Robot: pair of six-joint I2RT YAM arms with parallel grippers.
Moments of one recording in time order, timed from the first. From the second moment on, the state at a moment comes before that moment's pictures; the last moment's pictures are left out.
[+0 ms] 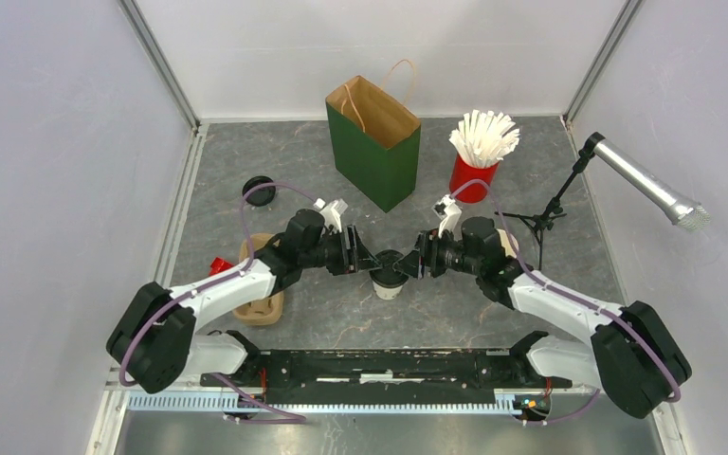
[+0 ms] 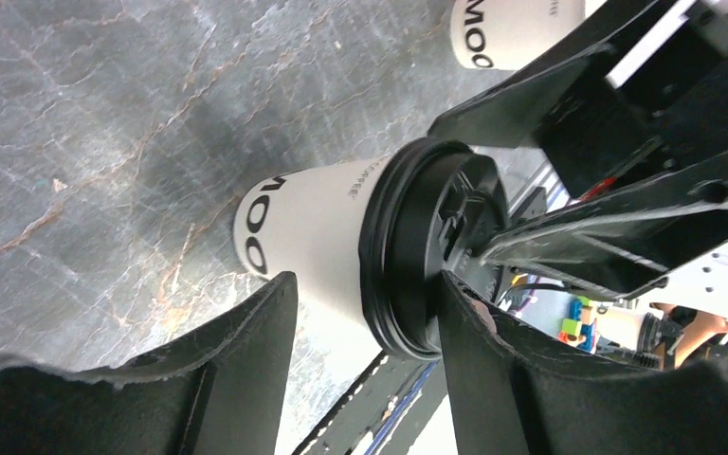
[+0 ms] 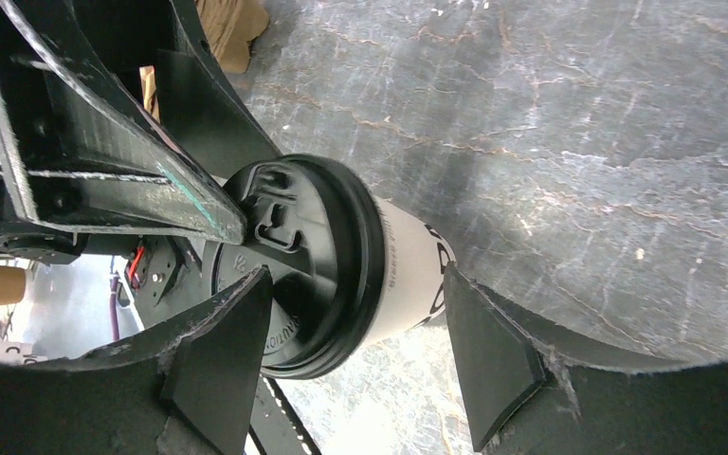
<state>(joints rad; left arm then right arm) -0.64 1.26 0.60 0.10 0.42 -0.79 0.59 1.17 0.45 0.28 -0.44 0.52</state>
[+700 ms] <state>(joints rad) -0.64 1.30 0.62 0.08 0.43 -0.72 0.51 1.07 0.49 0.12 -0.43 0.45</state>
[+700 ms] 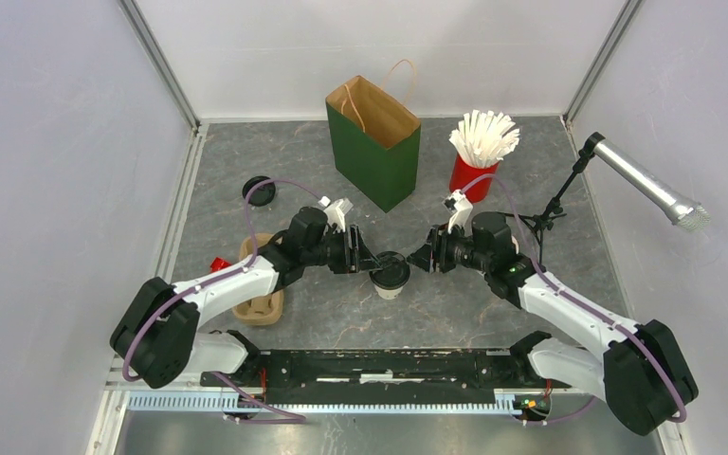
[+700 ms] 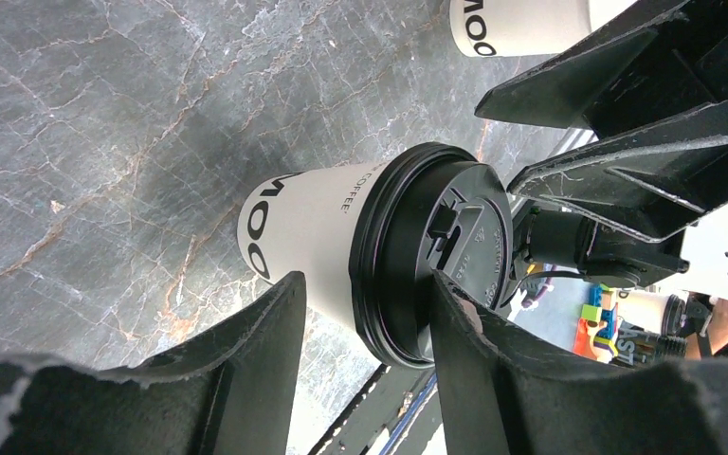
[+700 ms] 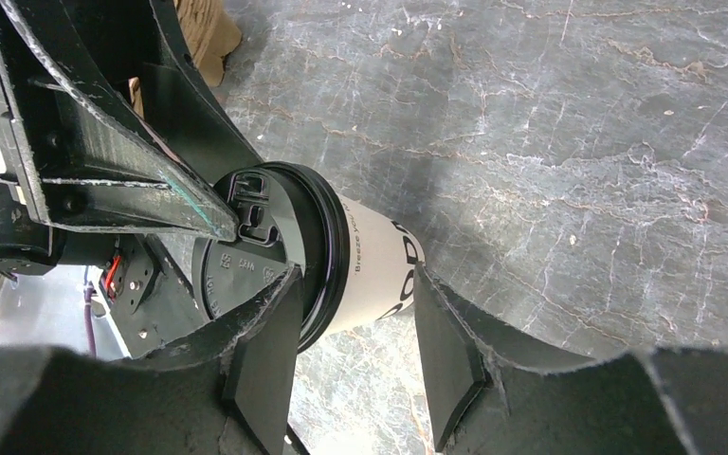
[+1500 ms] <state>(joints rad) -0.68 1.30 0.56 0.21 0.39 -0.73 0.51 1.07 0.29 0.45 -0.42 0.55</state>
